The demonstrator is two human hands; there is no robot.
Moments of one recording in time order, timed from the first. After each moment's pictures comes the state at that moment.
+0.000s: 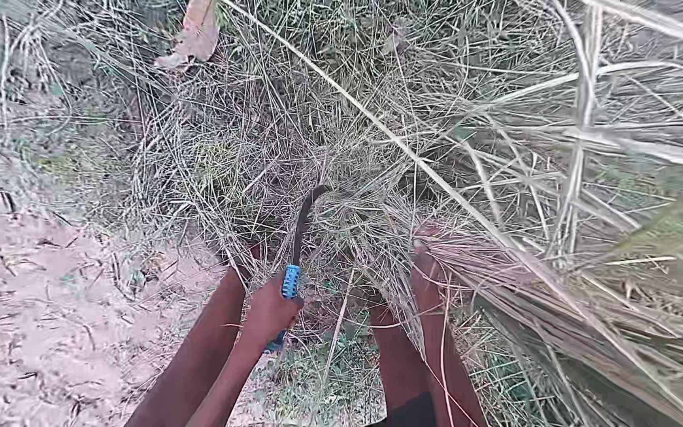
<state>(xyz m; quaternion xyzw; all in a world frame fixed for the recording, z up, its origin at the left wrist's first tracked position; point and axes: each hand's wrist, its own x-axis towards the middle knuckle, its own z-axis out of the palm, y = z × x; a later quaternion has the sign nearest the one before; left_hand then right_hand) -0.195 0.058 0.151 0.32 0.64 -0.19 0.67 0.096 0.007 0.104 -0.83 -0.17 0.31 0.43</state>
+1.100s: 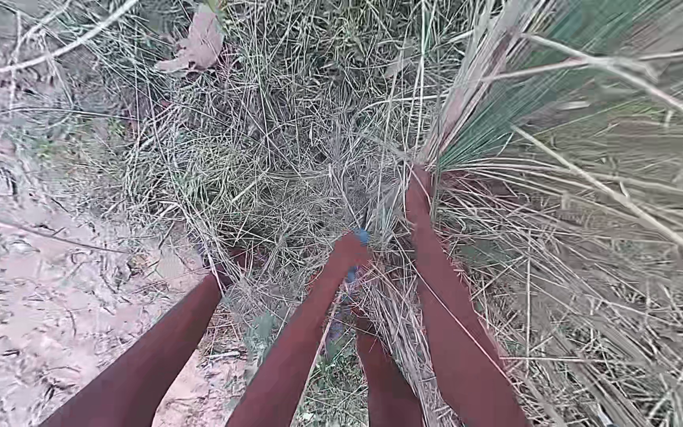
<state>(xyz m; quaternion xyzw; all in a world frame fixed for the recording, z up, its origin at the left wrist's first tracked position) 0.001 0.138 0.056 0.34 0.54 -0.25 0.73 0.140 0.197 0.042 -0.83 -0.36 0.35 0.24</state>
